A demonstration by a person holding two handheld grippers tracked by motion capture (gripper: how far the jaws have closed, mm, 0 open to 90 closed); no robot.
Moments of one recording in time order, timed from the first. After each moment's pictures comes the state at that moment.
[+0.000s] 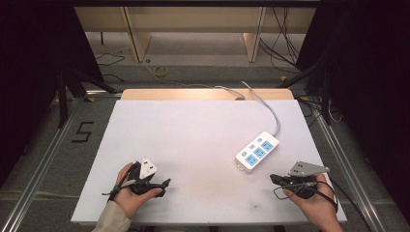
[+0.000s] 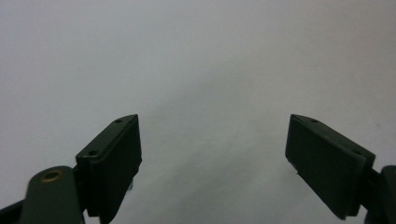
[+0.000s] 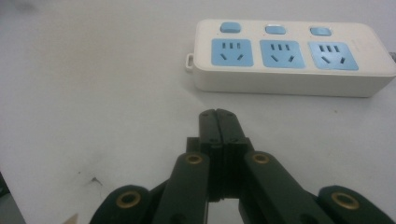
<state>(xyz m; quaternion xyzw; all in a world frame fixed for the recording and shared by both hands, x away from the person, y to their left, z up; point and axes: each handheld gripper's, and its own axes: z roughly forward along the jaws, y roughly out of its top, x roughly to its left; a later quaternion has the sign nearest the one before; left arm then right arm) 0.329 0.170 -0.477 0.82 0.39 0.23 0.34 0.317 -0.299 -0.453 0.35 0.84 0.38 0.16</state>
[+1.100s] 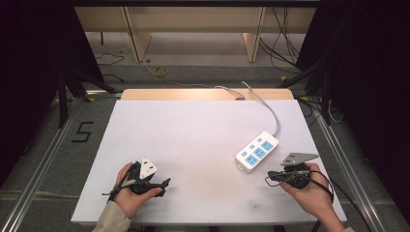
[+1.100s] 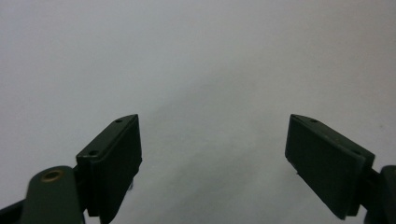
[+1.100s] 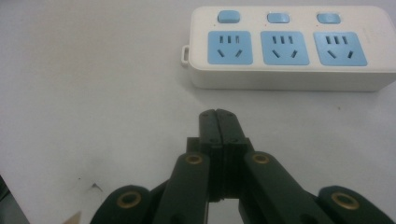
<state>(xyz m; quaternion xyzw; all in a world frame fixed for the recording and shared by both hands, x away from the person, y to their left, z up) 0.329 0.170 -0.476 0.82 0.39 0.23 0.34 0.337 -0.285 -0.438 0.37 0.86 0.32 0.13</state>
